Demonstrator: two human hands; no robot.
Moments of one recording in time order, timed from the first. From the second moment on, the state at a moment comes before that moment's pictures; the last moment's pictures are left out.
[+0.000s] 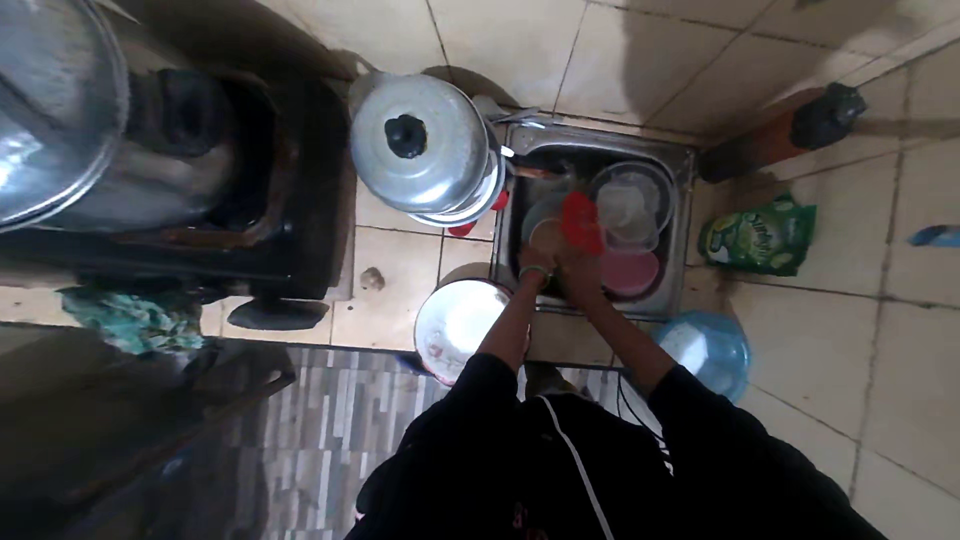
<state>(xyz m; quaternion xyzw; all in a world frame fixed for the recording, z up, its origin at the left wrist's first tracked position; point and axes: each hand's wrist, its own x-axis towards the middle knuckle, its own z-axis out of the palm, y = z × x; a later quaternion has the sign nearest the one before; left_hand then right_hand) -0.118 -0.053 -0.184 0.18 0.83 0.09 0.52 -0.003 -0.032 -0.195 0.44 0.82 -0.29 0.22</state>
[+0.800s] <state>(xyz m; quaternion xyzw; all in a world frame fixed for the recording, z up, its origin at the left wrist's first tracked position) -0.112 -0.054 -0.222 0.07 0.87 0.14 0.46 0.026 -0.021 -0.211 0.37 0.87 -0.26 0.20</state>
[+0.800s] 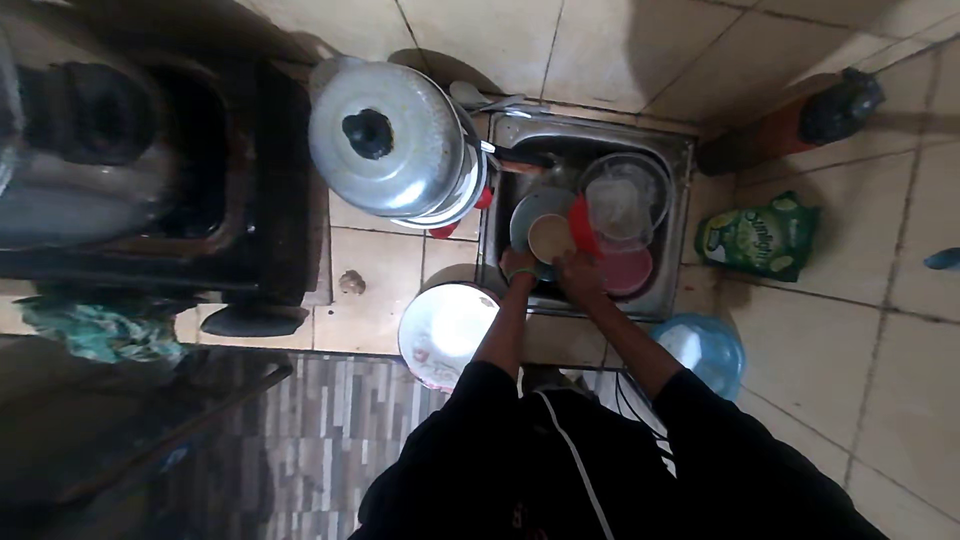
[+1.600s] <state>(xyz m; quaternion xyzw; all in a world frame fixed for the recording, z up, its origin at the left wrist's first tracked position) -0.119 -0.039 -0.160 0.10 0.86 0.23 0.44 0.034 -0.012 -0.200 0.48 0.81 -0.32 0.10</state>
